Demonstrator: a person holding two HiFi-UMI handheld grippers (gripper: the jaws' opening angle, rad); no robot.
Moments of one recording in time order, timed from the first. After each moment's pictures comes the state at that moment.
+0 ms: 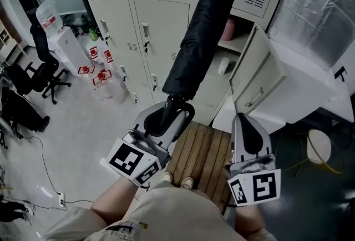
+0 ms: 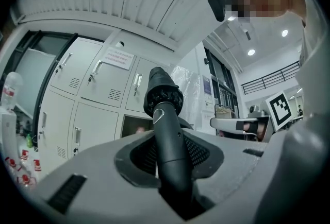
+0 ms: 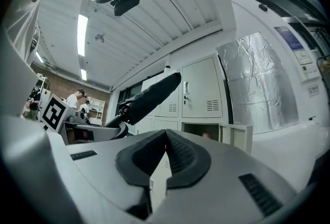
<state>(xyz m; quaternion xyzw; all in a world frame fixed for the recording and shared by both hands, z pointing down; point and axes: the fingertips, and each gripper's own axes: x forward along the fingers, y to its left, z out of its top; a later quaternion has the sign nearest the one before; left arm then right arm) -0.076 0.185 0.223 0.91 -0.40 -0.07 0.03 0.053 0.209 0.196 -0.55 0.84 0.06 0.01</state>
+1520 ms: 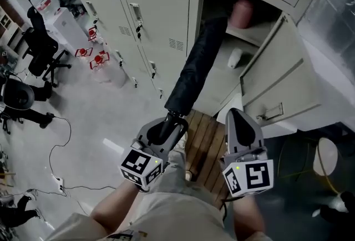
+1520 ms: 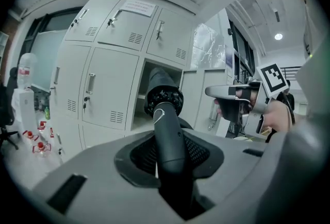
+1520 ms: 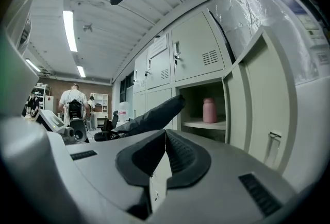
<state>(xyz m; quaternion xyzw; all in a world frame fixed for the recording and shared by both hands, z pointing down) -0.058 0.094 0.425 0.88 -0.45 0.05 0.15 0.071 0.069 0.334 -0.52 0.85 -0.03 -0.03</state>
